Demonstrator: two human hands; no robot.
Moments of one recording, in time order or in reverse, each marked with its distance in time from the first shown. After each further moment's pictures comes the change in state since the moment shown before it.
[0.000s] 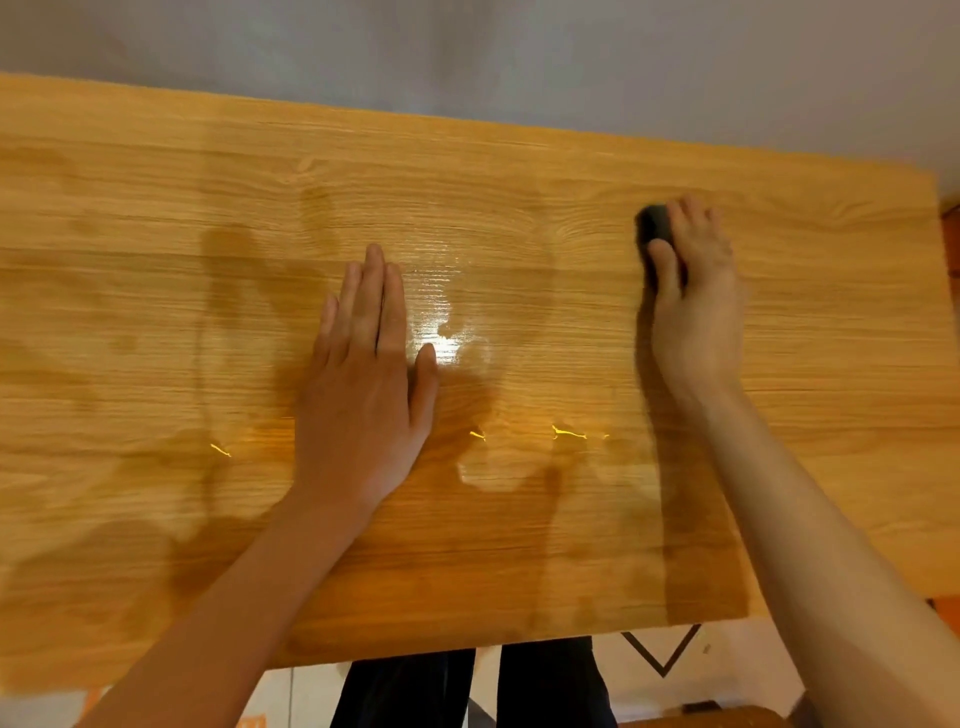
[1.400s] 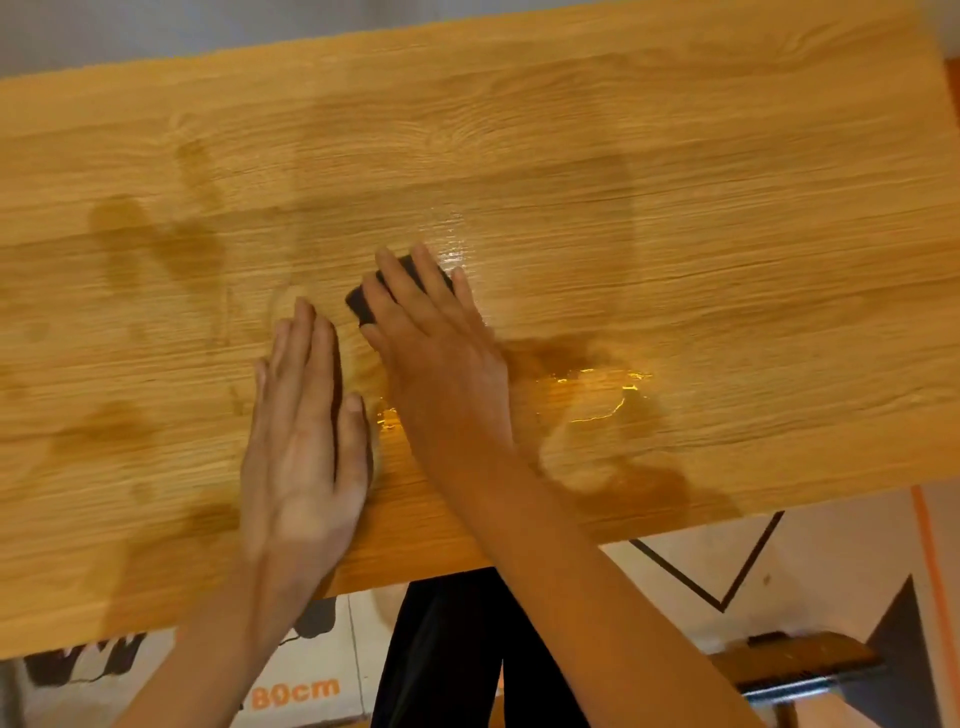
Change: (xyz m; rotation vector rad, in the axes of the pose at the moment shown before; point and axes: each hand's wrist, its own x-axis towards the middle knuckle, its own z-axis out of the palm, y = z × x) left_hand -0.076 0.026 -0.006 -0.215 -0.031 -0.002; right_hand -0.127 -0.055 0.045 -0.029 -0.123 -0.298
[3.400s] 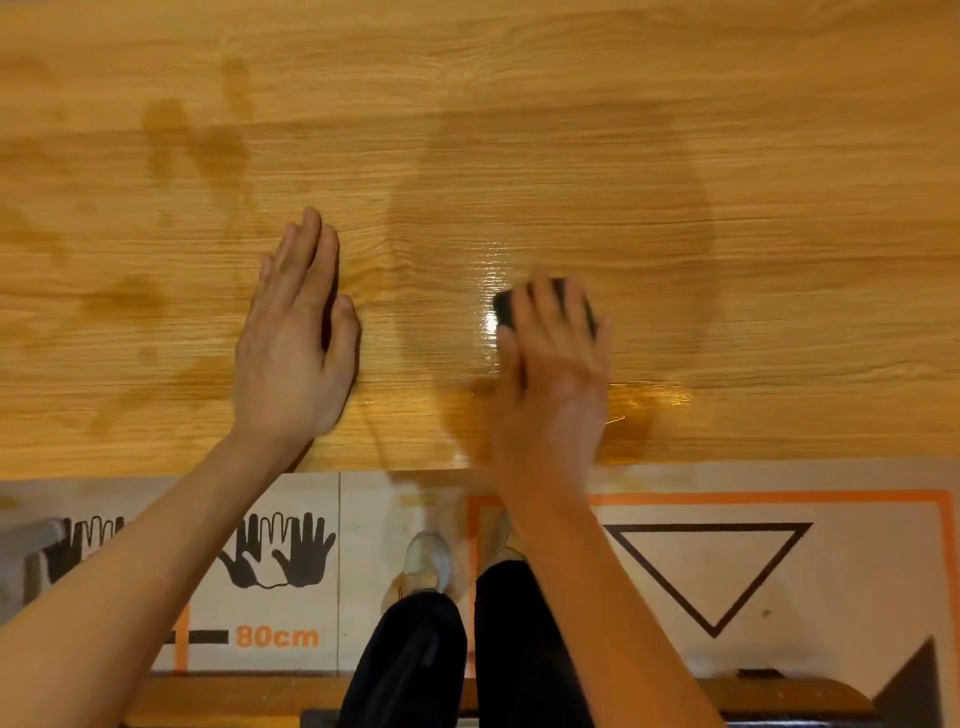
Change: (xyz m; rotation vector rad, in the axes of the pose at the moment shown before) left_hand -0.008 0.007 0.012 0.108 0.093 -0.021; right_hand -0.086 0.031 -0.048 0.080 0.322 0.128
